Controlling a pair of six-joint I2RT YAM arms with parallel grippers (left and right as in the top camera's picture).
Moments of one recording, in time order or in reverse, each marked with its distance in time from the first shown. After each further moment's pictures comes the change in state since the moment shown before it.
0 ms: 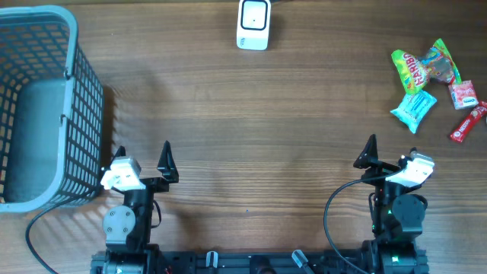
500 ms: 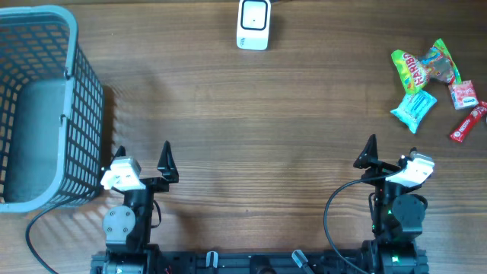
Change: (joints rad) left arm 0.000 0.000 0.000 0.000 0.000 0.000; right arm 0.000 -0.005 0.000 -0.001 0.000 0.000
